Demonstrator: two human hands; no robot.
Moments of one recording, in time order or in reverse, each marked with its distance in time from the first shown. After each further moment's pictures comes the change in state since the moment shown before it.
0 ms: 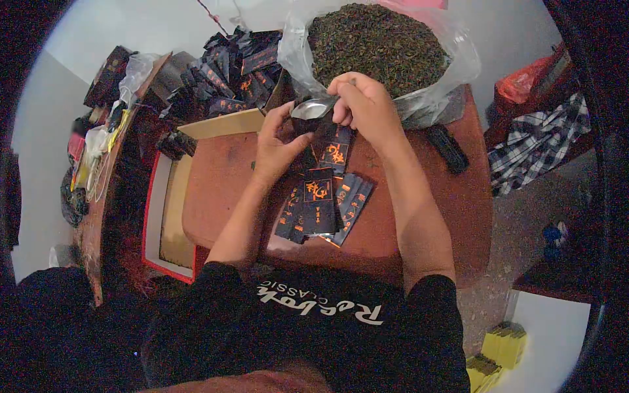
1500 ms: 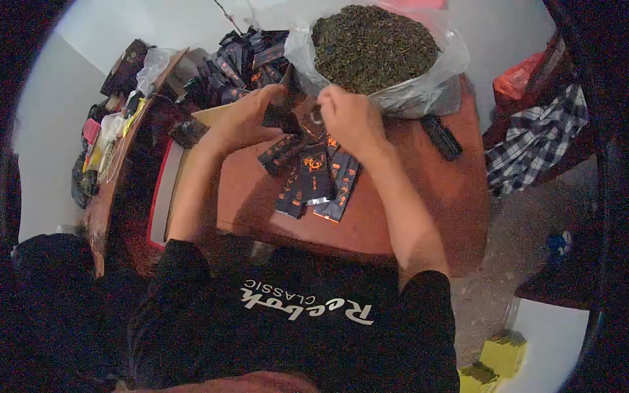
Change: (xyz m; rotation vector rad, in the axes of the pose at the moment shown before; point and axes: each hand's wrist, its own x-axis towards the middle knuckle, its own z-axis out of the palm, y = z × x) left_hand 0.031 0.088 -0.074 0.767 -0.549 0.148; right_hand -0.037 0.013 0.022 -0.667 0.136 -0.400
